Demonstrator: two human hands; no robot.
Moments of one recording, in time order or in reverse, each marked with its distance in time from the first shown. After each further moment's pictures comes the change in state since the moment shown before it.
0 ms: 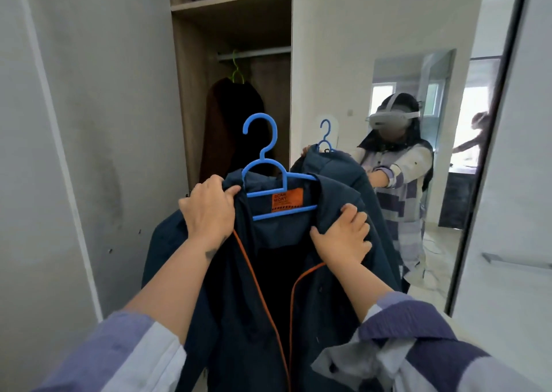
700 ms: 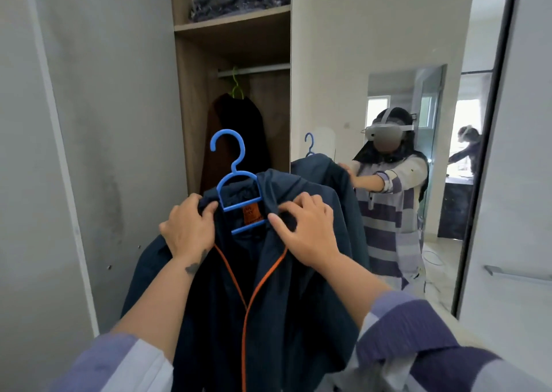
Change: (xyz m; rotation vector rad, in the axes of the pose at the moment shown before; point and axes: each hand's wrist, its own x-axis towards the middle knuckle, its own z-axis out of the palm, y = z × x) left_hand 0.008 -0.038 0.001 -0.119 0.039 -0.164; right_hand -0.009 -0.052 -0.011 0.112 0.055 -0.728
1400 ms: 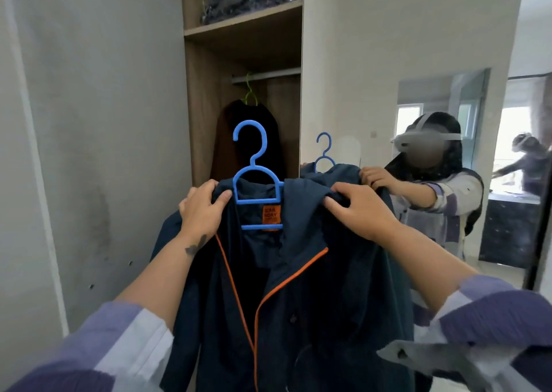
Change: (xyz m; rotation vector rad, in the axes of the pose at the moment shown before) left_hand 0.070 0.028 0.057 -0.184 -0.104 0.155; right_hand 0.091 0.098 -0.040 0.114 -0.172 -0.039
